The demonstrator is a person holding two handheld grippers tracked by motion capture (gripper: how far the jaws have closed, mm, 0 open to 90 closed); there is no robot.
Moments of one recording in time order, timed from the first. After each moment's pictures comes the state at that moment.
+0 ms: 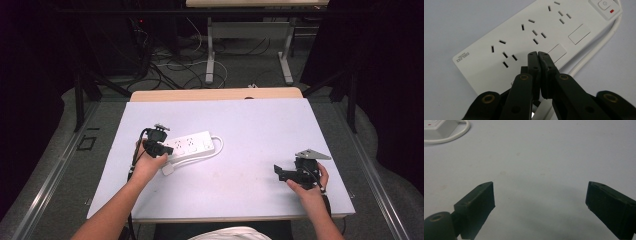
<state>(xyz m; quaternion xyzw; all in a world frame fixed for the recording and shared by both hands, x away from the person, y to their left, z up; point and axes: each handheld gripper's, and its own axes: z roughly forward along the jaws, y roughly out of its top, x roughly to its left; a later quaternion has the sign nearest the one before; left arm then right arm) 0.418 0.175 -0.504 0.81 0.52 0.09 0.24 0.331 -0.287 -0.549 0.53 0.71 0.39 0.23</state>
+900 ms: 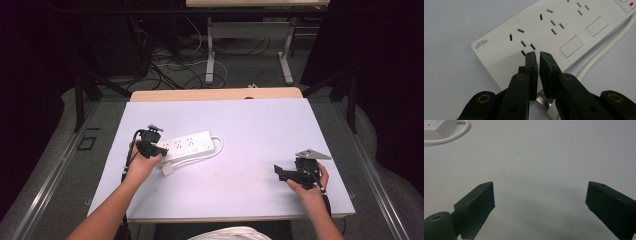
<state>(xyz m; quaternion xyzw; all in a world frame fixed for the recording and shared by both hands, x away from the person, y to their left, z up) 0.418 0.192 -0.508 0.81 0.54 0.09 0.23 0.331 -0.289 -0.550 0.53 0.71 0.39 0.22</state>
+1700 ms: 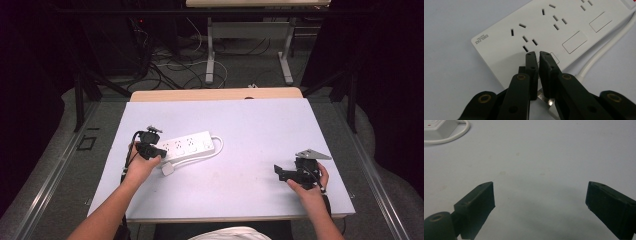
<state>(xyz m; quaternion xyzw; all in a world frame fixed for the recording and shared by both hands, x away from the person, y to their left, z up) 0.416 0.194 -0.511 0.81 0.54 0.08 0.23 0.331 -0.288 -0.550 0.53 0.71 0.39 0.23</state>
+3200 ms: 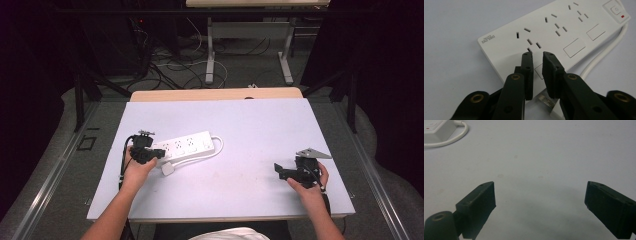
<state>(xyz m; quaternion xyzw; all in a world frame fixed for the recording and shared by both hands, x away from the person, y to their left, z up) 0.402 0.215 -0.518 0.76 0.55 0.10 0.32 0.335 -0.290 -0.551 0.54 0.71 0.40 0.22</state>
